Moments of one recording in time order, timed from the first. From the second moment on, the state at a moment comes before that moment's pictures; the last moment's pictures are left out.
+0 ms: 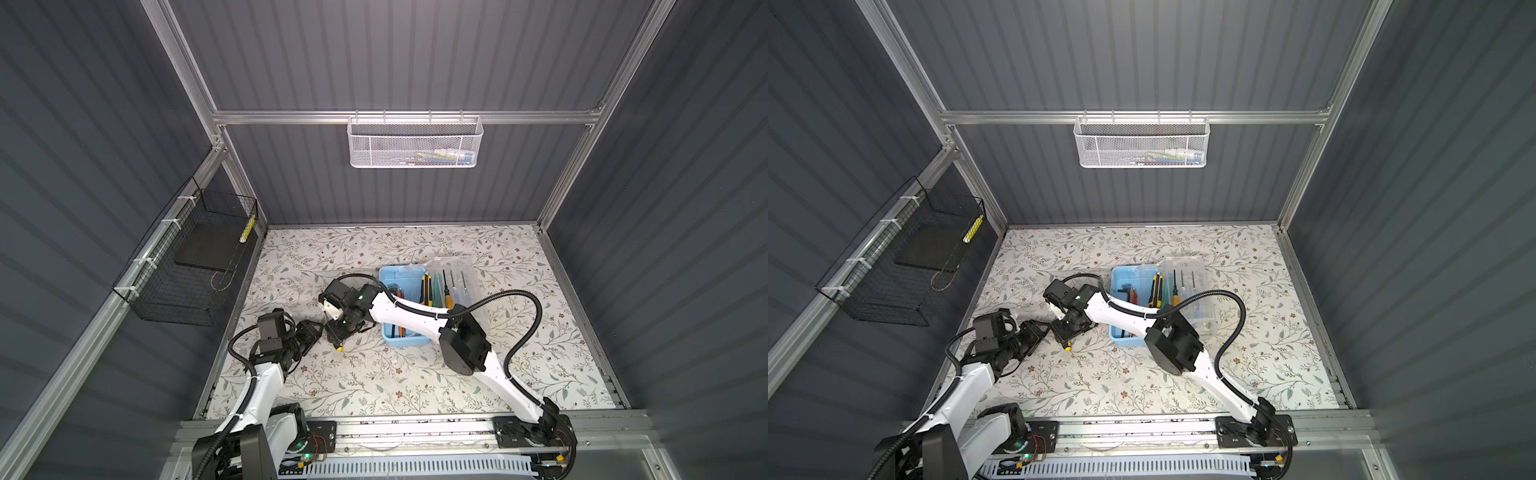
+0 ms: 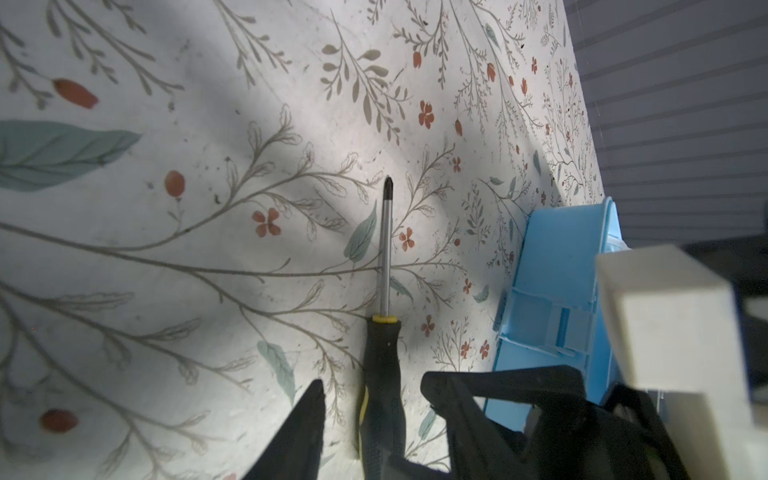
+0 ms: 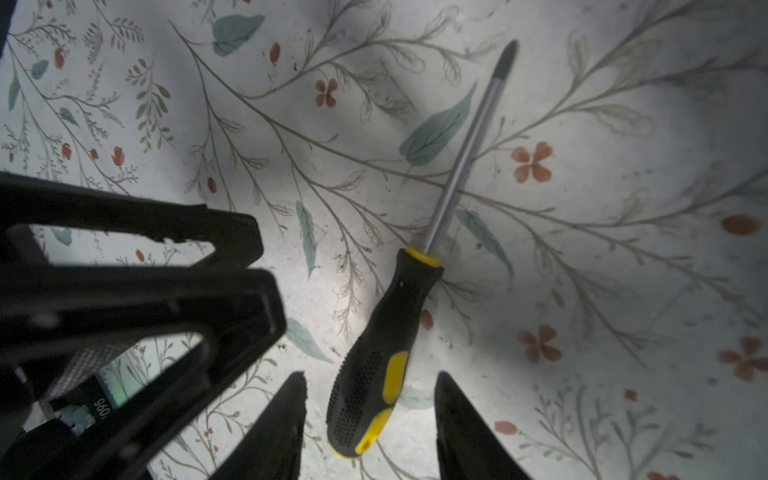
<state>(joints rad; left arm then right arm) 0.16 0.98 0.34 -0.19 0.46 -0.68 1.08 2.53 2.27 -0.86 -0.23 0.33</state>
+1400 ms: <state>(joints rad) 0.16 0.94 0.38 -0.23 0.46 -0.67 1.11 2.56 2.32 -0.97 -0.05 0.24</state>
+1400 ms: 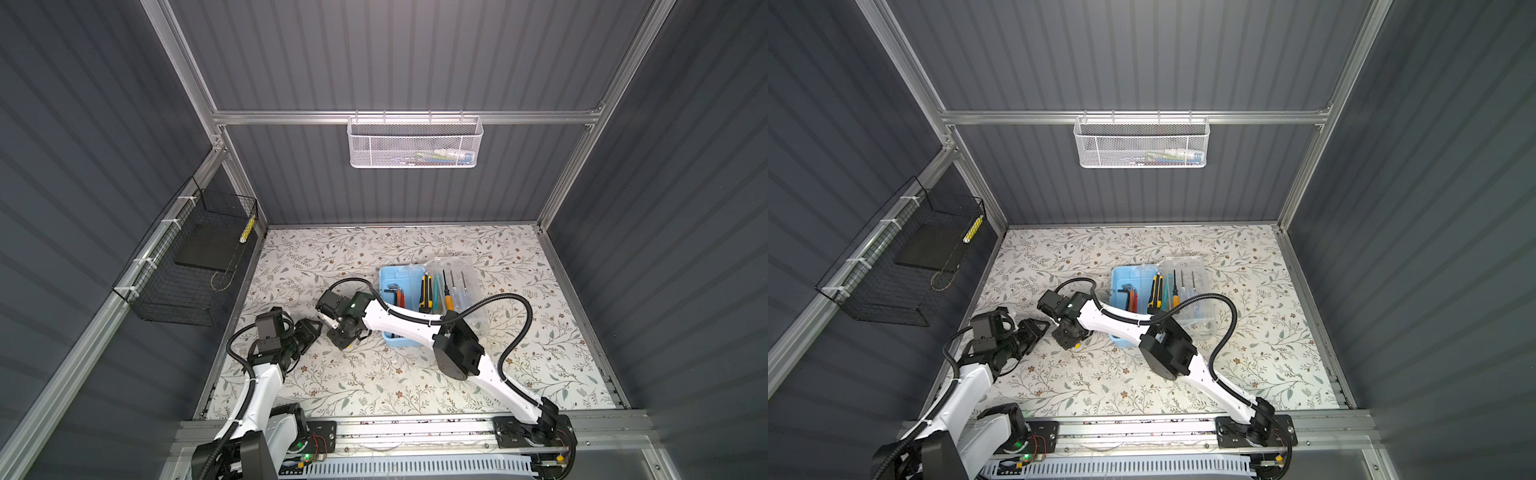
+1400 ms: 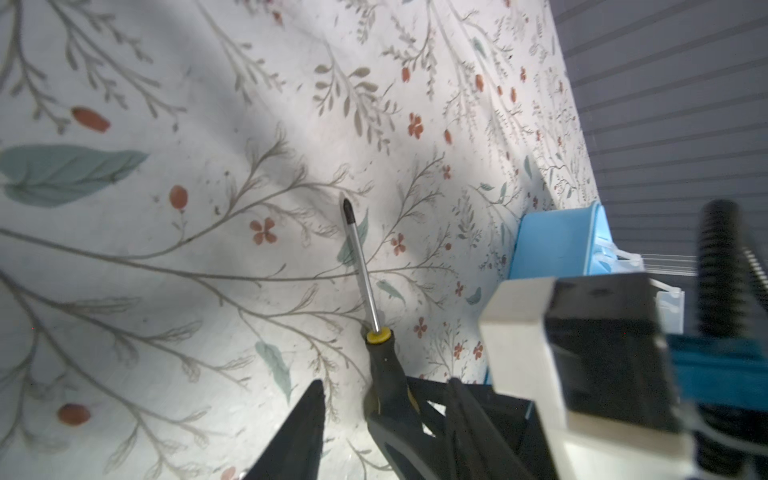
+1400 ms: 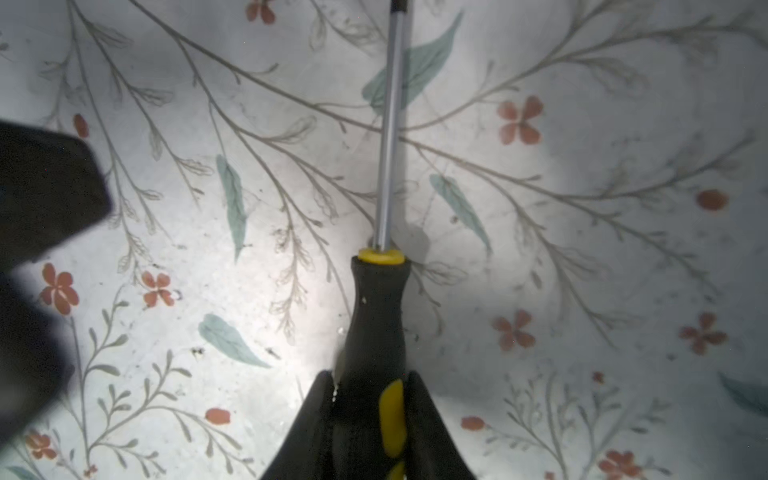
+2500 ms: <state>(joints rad) -0.36 1.52 0.91 -0.06 0.31 -0.66 0.51 1.40 1.21 -0.82 0.18 0.34</state>
